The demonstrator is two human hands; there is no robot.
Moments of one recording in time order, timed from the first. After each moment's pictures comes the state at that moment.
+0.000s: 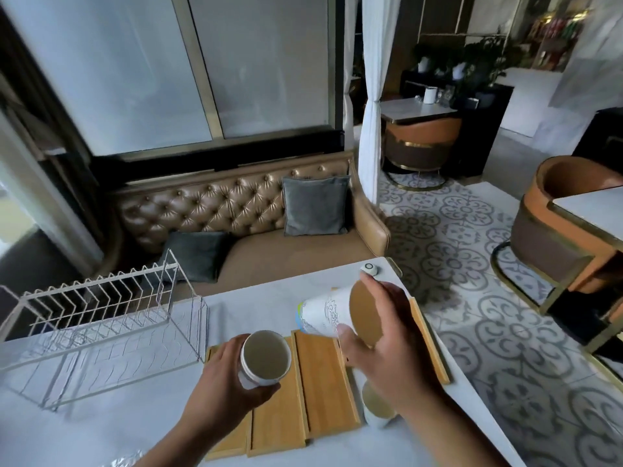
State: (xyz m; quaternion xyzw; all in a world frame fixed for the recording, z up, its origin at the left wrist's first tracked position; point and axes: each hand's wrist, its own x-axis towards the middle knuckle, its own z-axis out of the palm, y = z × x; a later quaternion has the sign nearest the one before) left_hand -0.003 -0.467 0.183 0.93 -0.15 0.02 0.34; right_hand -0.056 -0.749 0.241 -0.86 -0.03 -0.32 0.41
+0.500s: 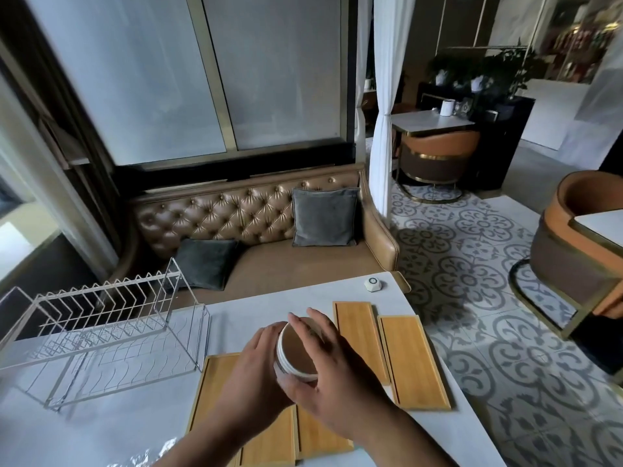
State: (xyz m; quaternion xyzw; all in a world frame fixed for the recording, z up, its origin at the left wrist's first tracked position) left_hand -0.007 -0.555 0.230 0.90 -0.27 0.09 0.32; right_hand -0.043 -0.733 0.225 -0.91 -0.16 -0.09 0.37
